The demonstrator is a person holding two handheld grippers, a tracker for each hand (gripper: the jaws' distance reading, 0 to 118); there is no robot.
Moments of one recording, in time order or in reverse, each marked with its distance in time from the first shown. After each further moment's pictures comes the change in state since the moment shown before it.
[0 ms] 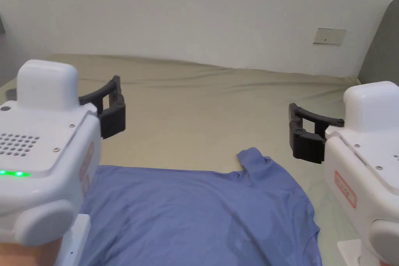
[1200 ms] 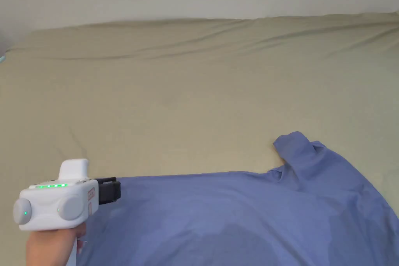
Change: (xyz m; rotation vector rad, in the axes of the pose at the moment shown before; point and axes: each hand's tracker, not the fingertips) left arm 0.041 -0.351 -0.337 -0.859 -0.088 0.340; right arm 0.039 -0.171 -0.164 -0.446 -0.094 0.031
